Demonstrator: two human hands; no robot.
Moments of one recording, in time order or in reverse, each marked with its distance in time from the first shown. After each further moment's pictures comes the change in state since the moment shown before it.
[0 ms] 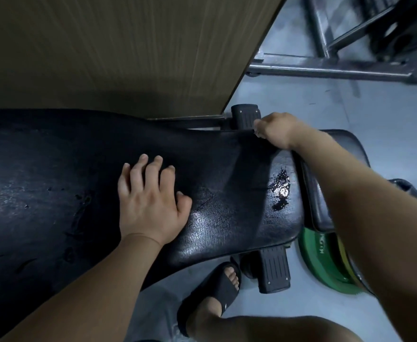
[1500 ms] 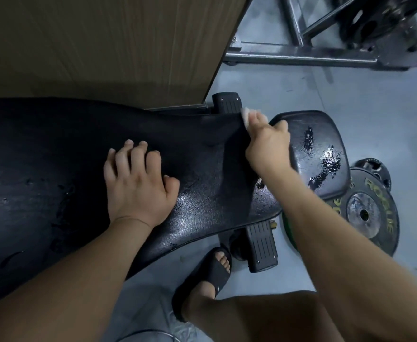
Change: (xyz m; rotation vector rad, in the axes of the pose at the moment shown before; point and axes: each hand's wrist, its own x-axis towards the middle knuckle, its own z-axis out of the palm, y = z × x) left_hand -0.001 -0.001 0.005 -0.016 0.076 0.035; right_hand -0.060 -0.001 0.082 -0.072 0.555 0.183
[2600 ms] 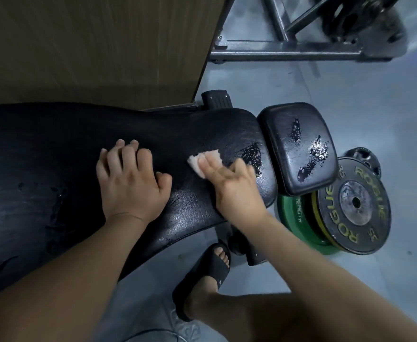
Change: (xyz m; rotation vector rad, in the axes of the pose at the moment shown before) left_hand 0.000 0.000 0.002 -0.005 -0.001 0.003; right_hand -0.115 -0.033 0.013 0.124 0.044 -0.339
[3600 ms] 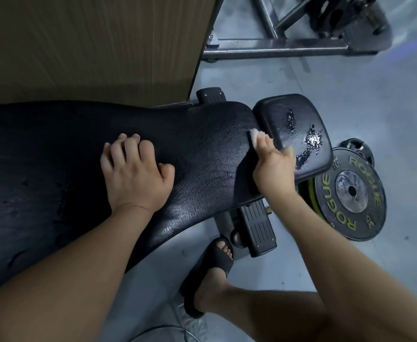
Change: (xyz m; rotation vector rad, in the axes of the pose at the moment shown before) left_hand 0.000 0.000 0.001 -0.042 0.043 0.013; right_hand -0.001 0.078 0.004 -0.118 0.031 0.452
